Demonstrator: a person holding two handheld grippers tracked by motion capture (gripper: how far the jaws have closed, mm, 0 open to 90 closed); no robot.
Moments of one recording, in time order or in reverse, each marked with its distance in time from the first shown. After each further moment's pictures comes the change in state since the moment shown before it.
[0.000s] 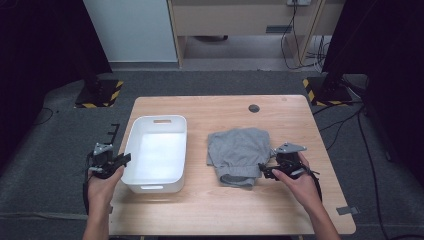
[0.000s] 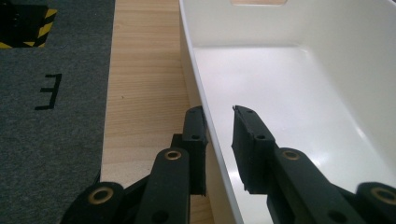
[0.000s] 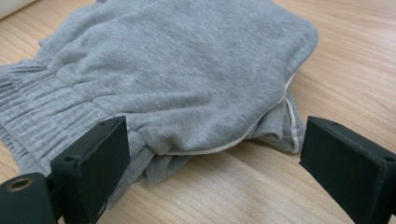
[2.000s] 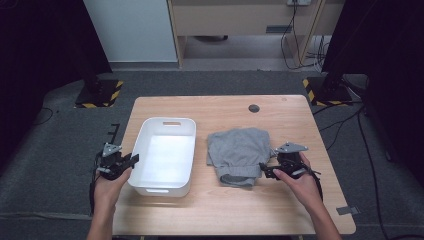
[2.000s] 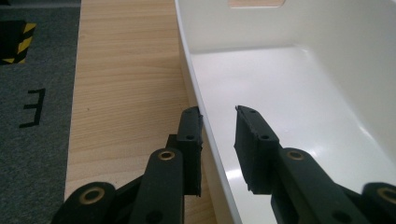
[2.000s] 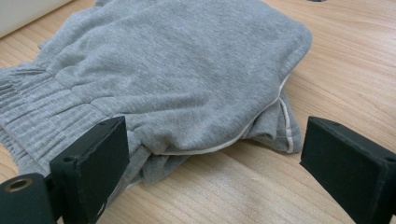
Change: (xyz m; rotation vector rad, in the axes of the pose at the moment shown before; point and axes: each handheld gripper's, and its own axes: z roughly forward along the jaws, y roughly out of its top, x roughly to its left) left arm -0.019 -0.001 0.005 -0.007 -0.046 0.081; right arm -0.002 0.000 -0.002 -0.009 -0.004 0.006
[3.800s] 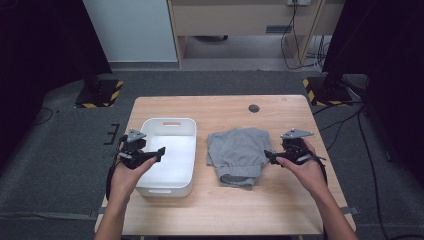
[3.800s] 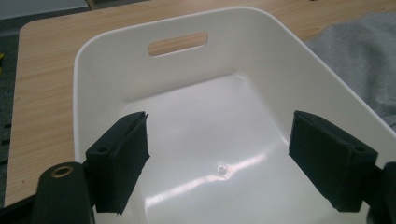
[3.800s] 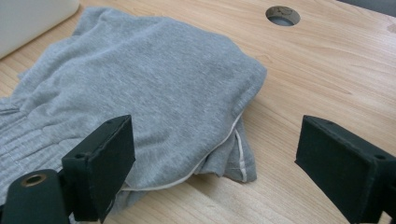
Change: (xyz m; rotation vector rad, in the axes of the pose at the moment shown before) left arm -0.064 0.055 0.009 0.012 -0.073 0.129; right arm -0.028 0.033 -0.005 0.011 -0.017 0.004
